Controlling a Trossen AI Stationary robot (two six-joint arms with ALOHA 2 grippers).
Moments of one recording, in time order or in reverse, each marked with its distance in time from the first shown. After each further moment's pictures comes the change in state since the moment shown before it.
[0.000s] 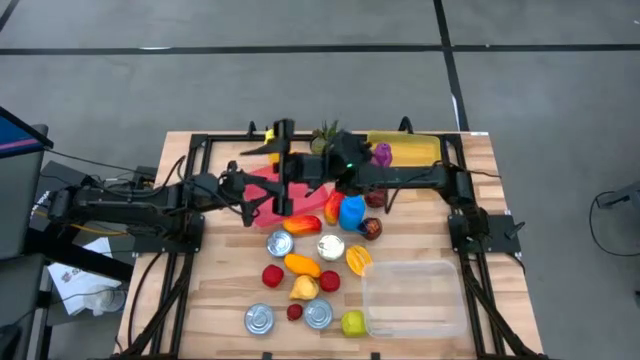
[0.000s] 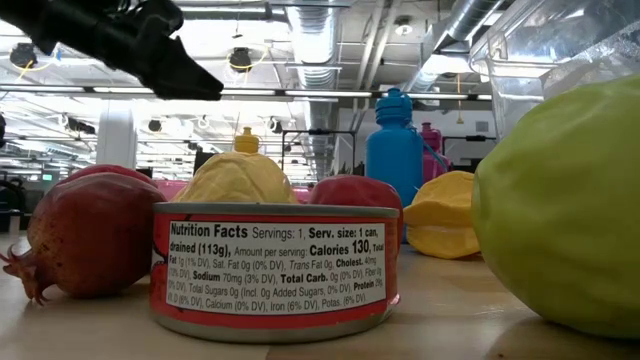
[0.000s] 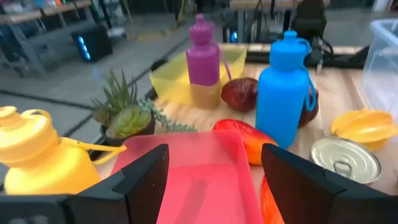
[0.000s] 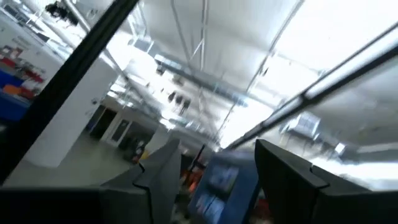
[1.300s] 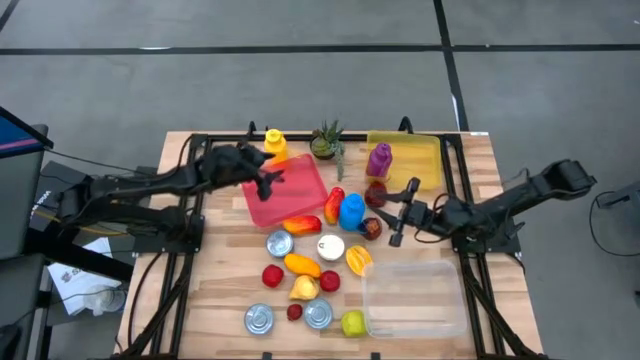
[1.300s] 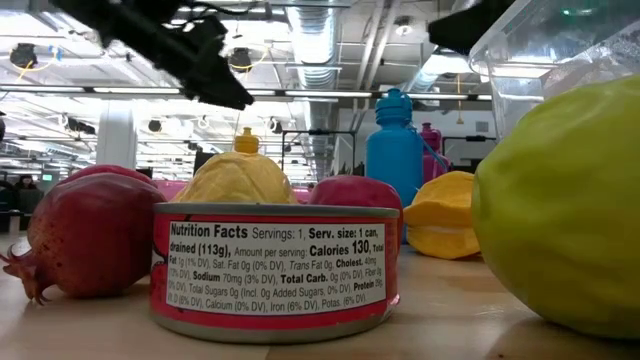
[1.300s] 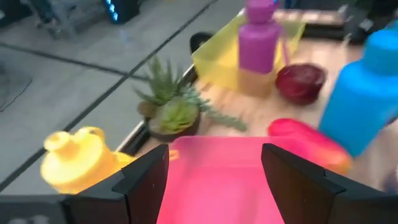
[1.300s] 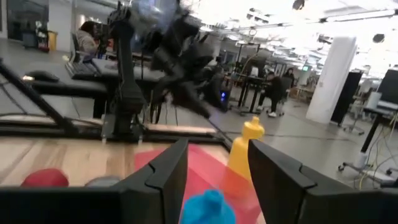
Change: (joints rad) left arm 0.265 0.329 0.310 -0.156 0.103 0.056; right arm 0.322 -1.075 -1.740 0.161 0.912 0.122
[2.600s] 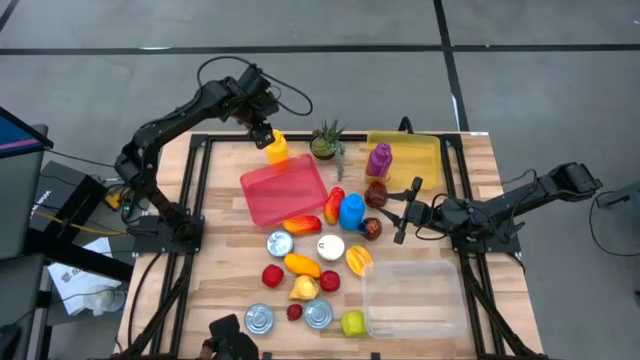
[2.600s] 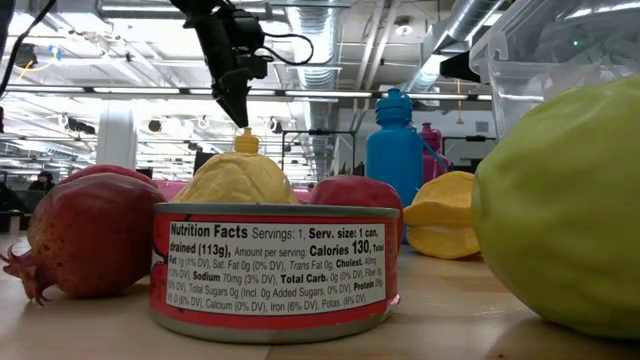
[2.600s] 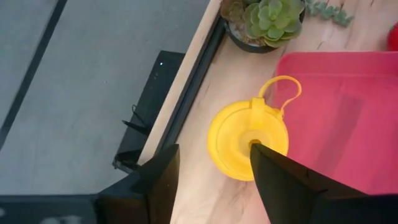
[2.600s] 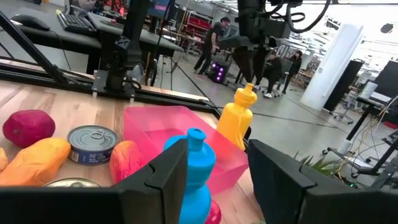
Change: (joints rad) left arm 0.398 0.603 0.907 -0.946 0.152 0.315; right arm -0.063 -0.100 -0.050 -0.178 -0.030 -0.026
